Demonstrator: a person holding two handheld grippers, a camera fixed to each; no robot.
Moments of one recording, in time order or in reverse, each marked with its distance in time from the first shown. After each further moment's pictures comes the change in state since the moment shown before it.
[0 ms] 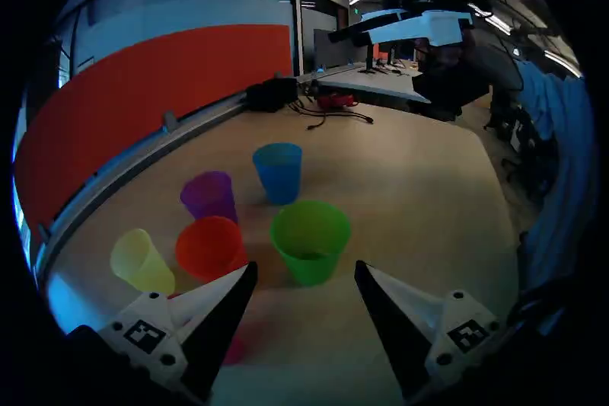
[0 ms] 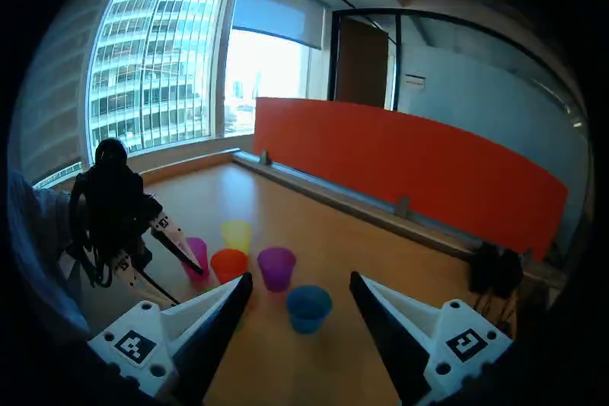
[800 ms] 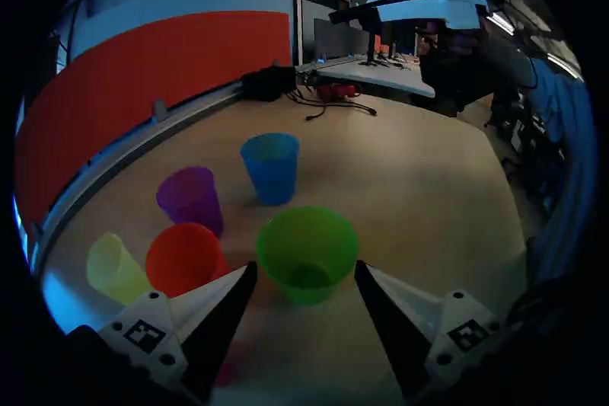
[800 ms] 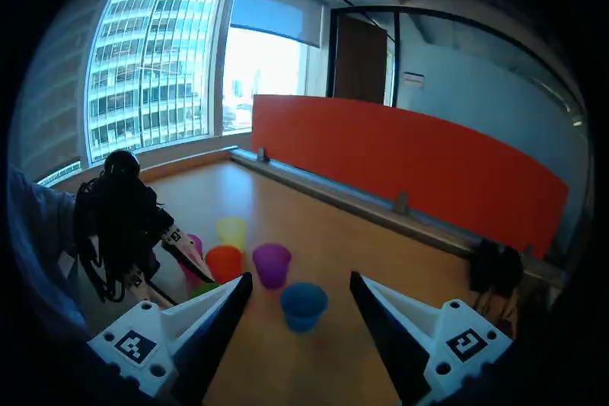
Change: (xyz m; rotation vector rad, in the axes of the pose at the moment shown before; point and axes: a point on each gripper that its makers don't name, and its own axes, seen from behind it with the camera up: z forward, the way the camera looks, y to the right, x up) left arm 0.001 0.004 0.044 -0.014 -0.034 -0.015; right arm -0.005 0.010 0.005 -0.003 -0.007 0.002
